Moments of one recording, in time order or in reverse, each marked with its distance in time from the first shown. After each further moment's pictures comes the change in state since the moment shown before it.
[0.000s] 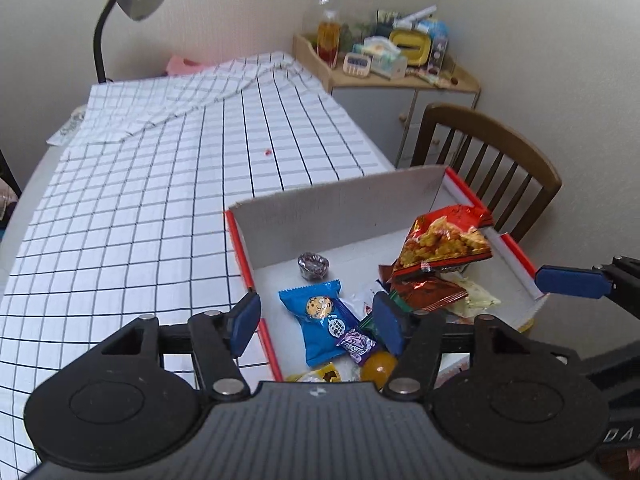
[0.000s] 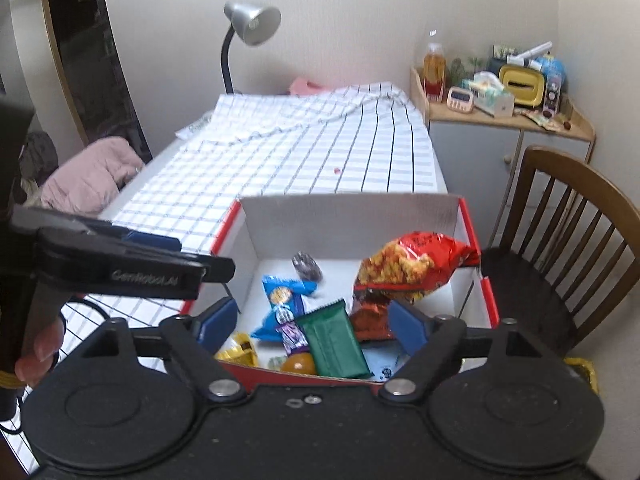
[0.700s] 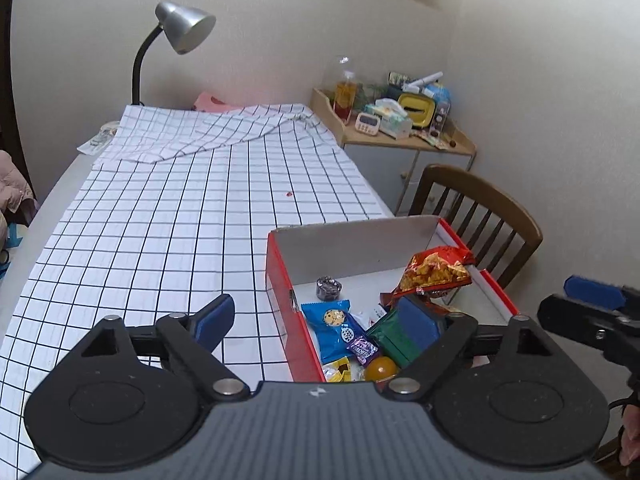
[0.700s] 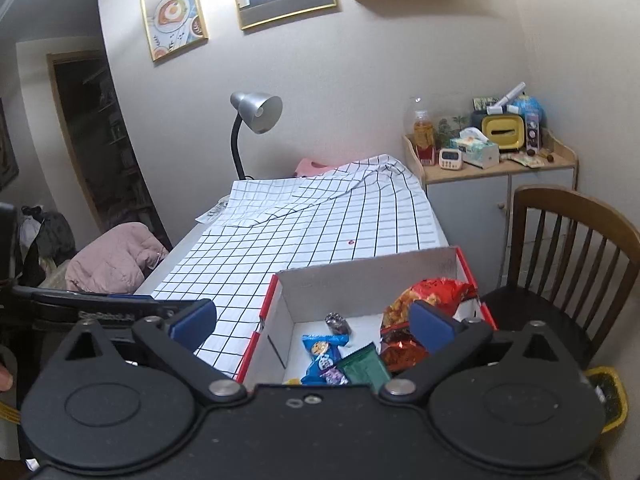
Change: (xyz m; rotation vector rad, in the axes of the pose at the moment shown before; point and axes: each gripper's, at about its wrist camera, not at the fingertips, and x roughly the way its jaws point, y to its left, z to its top) left arm -0.075 0.036 -0.034 -0.094 -0.168 -0.032; right arm -0.065 0.019 -0.018 0.124 -0.226 0.024
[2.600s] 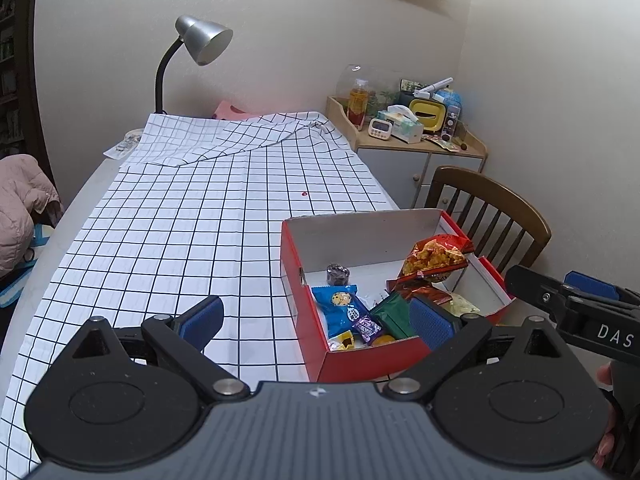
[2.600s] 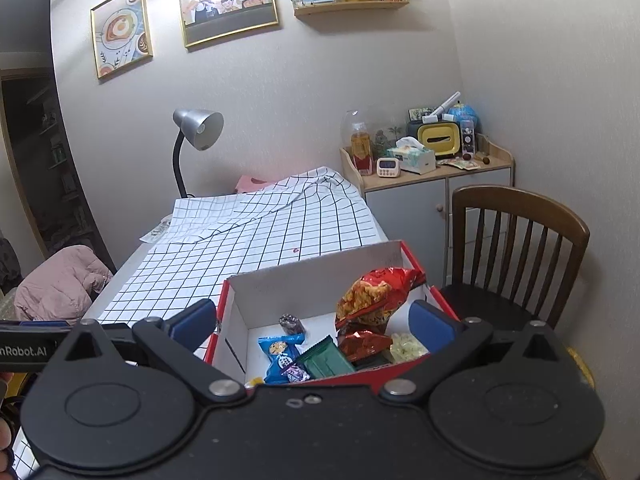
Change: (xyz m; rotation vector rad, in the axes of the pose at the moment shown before) left arm -0.040 -0.016 -0.026 0.005 -0.018 0.070; right arm -0.010 0.015 -0.026 0.028 -0.080 -0.198
